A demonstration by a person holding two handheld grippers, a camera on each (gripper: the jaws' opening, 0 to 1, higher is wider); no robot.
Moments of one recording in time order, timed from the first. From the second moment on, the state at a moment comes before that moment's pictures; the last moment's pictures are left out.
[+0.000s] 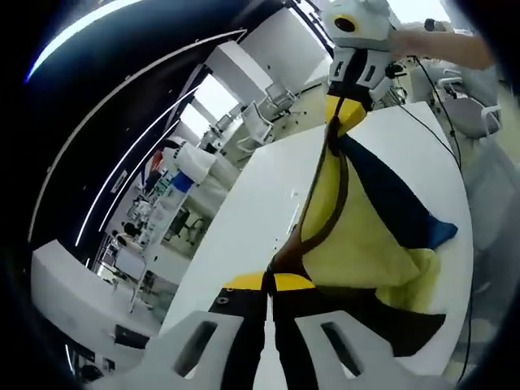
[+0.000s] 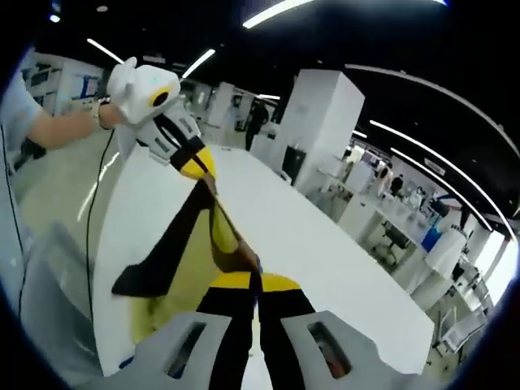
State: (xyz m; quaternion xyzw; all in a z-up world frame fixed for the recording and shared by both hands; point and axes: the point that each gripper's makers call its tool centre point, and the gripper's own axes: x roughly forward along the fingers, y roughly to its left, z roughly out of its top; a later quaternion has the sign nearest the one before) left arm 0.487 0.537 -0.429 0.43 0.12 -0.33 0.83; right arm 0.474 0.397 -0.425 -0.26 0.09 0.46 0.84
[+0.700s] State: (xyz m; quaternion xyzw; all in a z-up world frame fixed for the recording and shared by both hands) left arm 0.486 0.538 -0.321 0.49 0.05 -0.30 0.82; right arm 0.467 0.395 -0.327 -0.30 0.04 0.45 0.84
